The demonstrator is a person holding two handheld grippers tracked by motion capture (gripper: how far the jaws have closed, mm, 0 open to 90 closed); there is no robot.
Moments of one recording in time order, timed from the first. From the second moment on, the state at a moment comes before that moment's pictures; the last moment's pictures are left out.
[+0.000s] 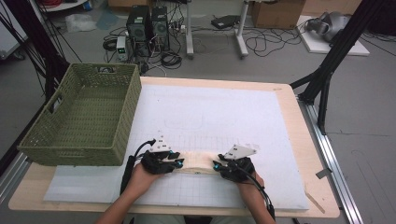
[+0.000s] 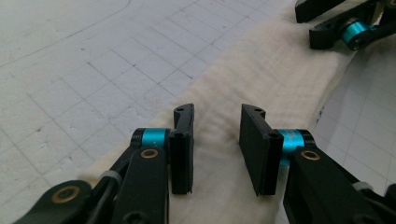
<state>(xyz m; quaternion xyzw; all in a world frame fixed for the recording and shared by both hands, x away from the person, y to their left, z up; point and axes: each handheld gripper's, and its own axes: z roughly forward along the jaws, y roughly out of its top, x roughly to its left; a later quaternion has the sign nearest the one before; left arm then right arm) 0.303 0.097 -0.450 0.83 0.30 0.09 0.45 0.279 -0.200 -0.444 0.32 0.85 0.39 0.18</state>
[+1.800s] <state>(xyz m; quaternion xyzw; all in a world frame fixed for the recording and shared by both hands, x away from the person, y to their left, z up) 0.307 0.153 -0.428 0.72 0.37 0.16 0.56 0.258 -0.333 -0.419 0.44 0.75 0.42 0.26</state>
